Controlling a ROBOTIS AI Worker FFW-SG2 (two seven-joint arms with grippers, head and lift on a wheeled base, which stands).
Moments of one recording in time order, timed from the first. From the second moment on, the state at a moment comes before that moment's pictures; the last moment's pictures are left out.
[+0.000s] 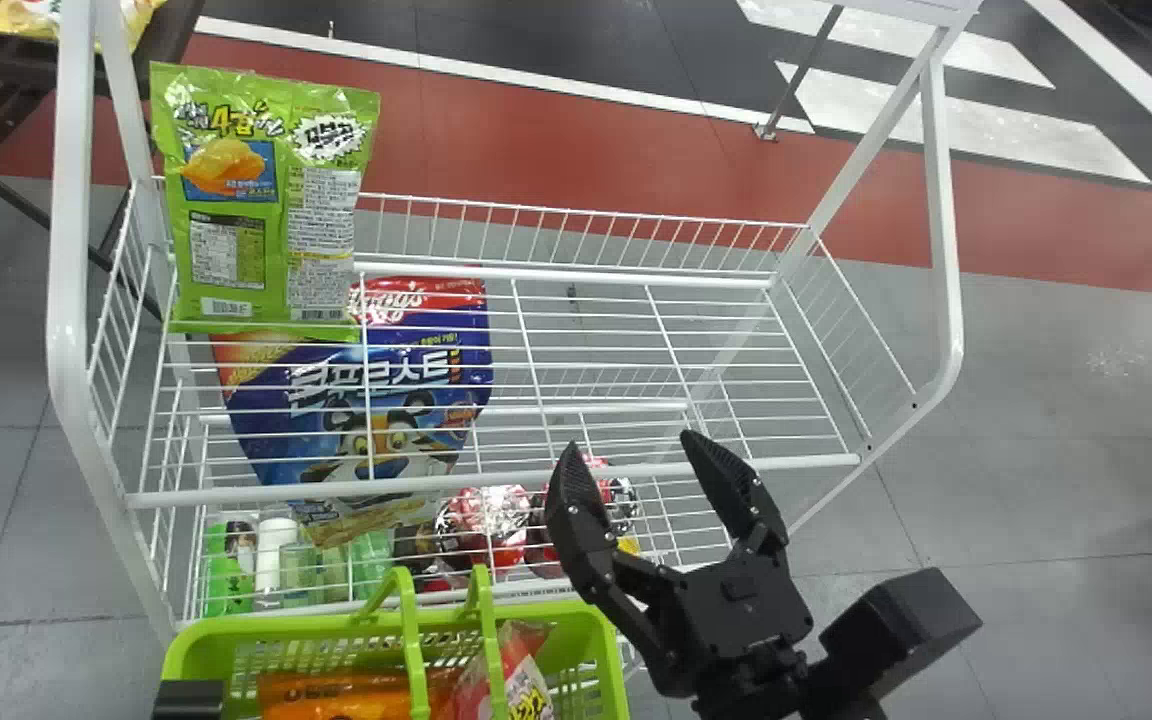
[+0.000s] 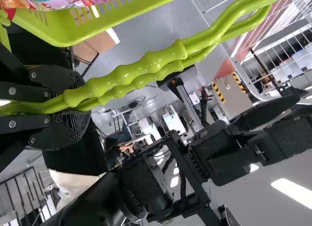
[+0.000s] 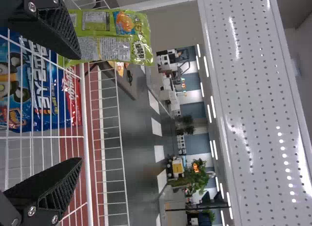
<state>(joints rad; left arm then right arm) 0.62 0.14 -0.26 -2.21 0.34 1.05 -0.97 0.88 -0.10 0.04 -2.32 -0.17 -0.07 0.10</state>
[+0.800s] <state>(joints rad) 0.63 0.14 -0.26 -2.22 0.34 1.04 -0.97 0.88 -0.10 0.04 -2.32 -0.17 -0.05 0.10</state>
